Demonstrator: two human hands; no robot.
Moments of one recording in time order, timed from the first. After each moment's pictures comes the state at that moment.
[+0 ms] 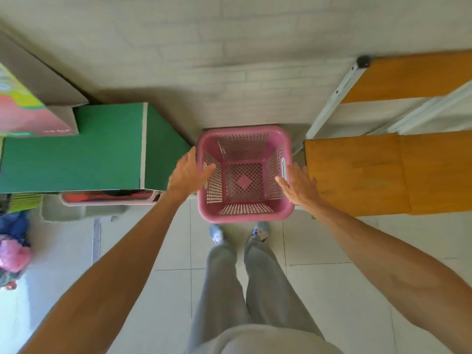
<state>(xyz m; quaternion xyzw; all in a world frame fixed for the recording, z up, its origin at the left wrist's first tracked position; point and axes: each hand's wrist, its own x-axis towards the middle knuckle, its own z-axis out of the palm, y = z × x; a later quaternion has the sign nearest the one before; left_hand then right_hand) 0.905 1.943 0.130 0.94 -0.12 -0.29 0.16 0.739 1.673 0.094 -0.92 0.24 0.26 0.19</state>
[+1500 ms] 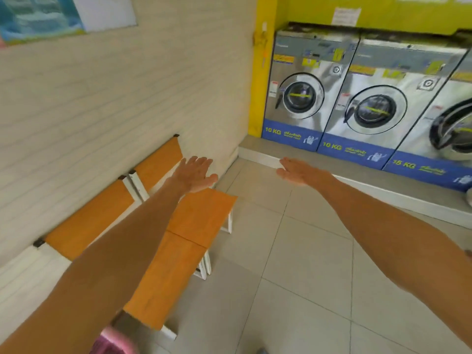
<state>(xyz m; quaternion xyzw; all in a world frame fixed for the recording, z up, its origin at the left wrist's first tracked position) 0.444 1.394 0.431 0.60 -0.80 -0.05 -0.03 0.107 1.380 0.452 -0.76 0.63 0.06 0.13</state>
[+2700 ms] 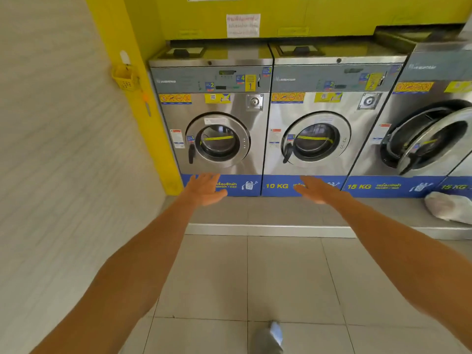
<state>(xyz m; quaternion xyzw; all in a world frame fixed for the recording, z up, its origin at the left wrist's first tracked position) -0.049 0.552 0.408 0.47 -0.88 -0.06 -0.05 -0.373 0.684 0.399 -0.55 0.80 -0.06 0.22</state>
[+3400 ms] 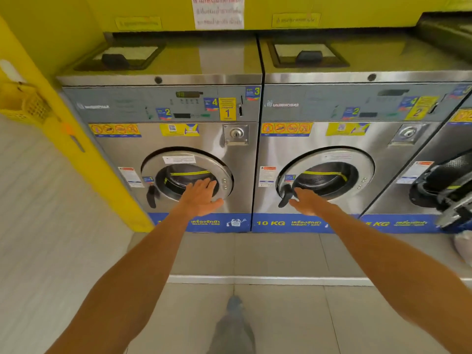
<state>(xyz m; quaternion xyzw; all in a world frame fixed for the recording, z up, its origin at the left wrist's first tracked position) -0.308 0.156 0.346 0.43 -0.90 -0.05 -0.09 -0.621 0.292 0.333 -0.52 0.81 -0.04 0.26</state>
